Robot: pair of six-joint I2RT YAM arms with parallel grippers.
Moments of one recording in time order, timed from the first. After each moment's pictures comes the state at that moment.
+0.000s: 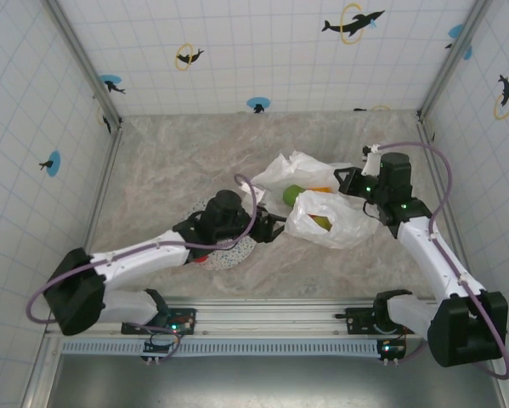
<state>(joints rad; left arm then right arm) -0.90 1.24 0.70 0.11 0.27 -0.44 0.19 1.09 0.77 -0.17 -0.44 0.47</state>
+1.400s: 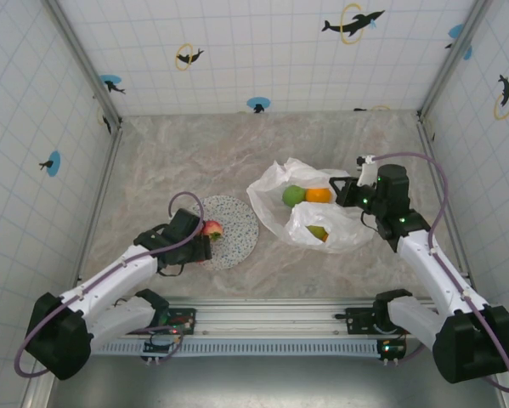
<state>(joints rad) -0.57 1.00 0.53 -0.71 -0.06 -0.63 0.23 1.00 0.67 -0.11 -0.44 0.41</state>
